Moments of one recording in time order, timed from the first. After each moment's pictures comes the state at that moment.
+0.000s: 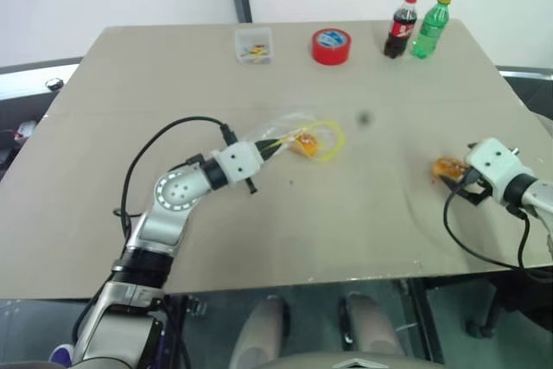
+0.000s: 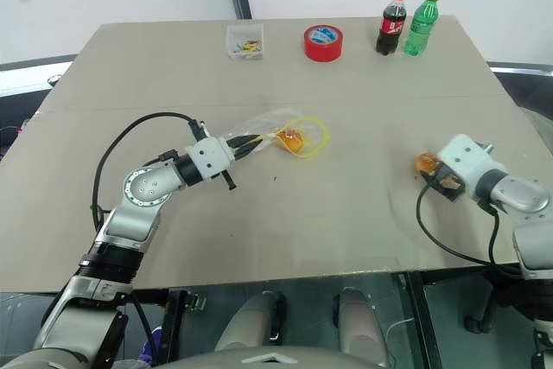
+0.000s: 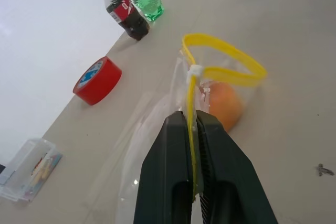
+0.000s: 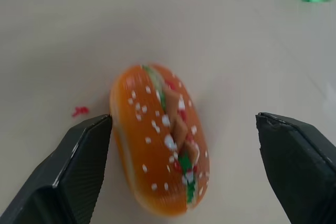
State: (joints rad) left arm -0.42 0.55 -0.10 0.17 0.04 -0.35 -0.71; right arm -0.16 -0.83 -0.14 -0.01 -0.01 0.27 0.70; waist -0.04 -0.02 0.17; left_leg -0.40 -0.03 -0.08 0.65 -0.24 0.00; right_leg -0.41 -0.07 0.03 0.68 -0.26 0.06
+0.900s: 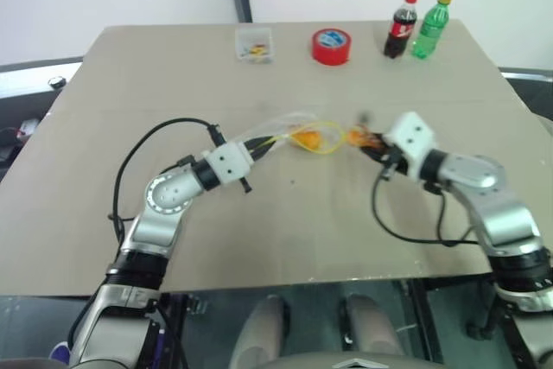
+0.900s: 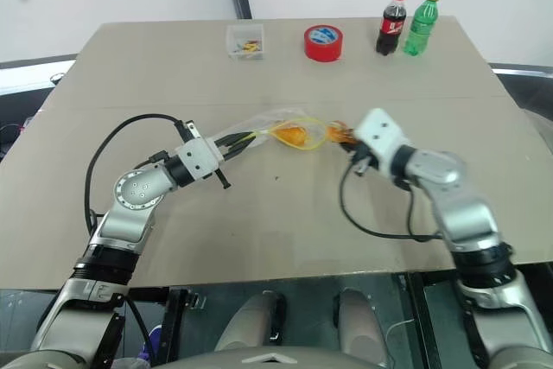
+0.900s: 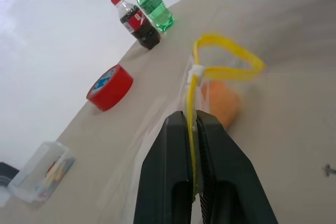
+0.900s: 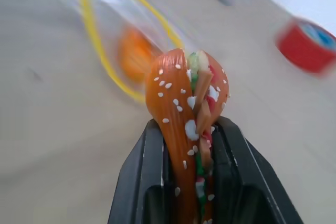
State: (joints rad) left arm -0.38 0.57 -0.06 0.21 -0.01 -0.45 -0.71; right arm -0.48 -0.46 0.20 -0.25 0.10 0.49 0.68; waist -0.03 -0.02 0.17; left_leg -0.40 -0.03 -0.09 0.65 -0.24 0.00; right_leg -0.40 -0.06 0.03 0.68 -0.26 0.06
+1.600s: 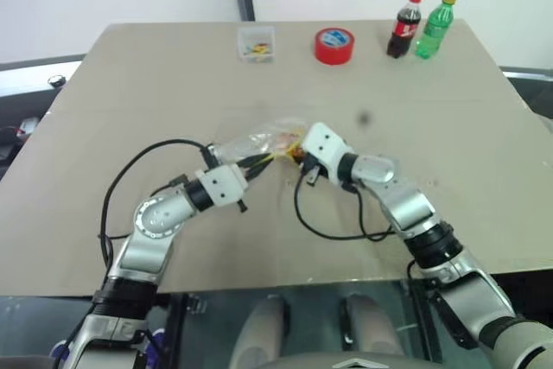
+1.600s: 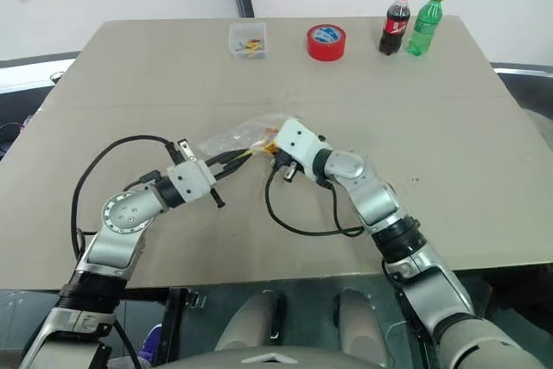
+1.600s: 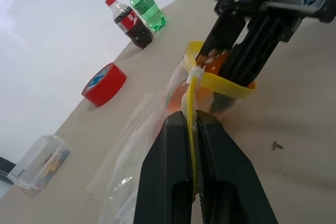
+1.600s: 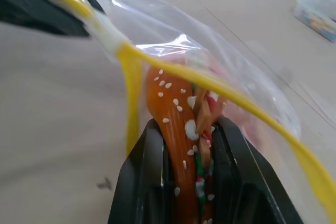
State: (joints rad) left arm -0.23 0.60 -0.04 0.04 -0.02 -0.45 -0.71; right arm -0.65 -0.16 0.40 0.13 -0.03 0.33 0.63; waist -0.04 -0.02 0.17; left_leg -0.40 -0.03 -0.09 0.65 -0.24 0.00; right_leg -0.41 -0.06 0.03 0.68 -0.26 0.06
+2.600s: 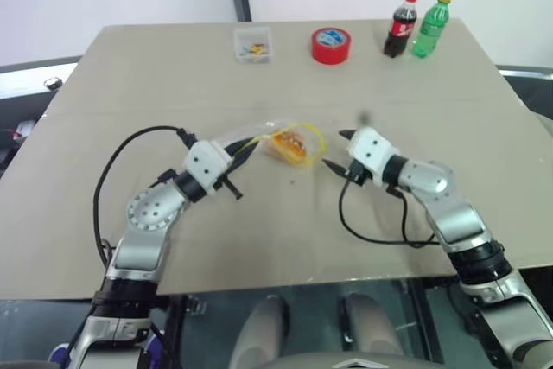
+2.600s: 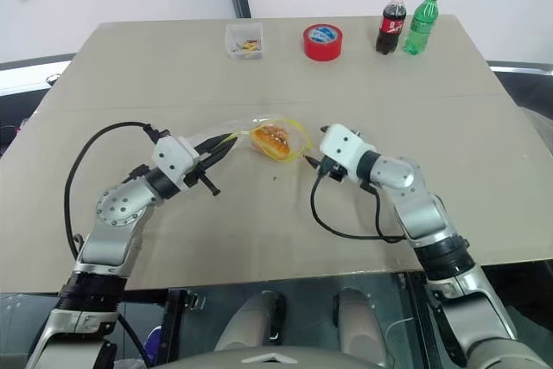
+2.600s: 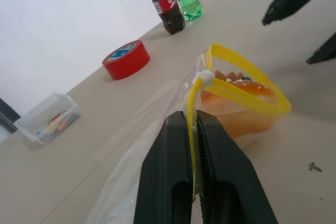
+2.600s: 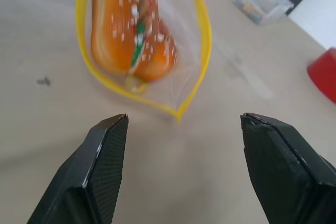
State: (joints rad) left arm -0.23 0.55 0.03 -0.01 -0.16 -0.19 -0.68; right arm -0.46 -0.41 0.27 -0.05 -0.08 0.23 0.65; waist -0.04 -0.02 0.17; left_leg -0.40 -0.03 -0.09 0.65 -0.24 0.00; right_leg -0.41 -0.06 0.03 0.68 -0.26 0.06
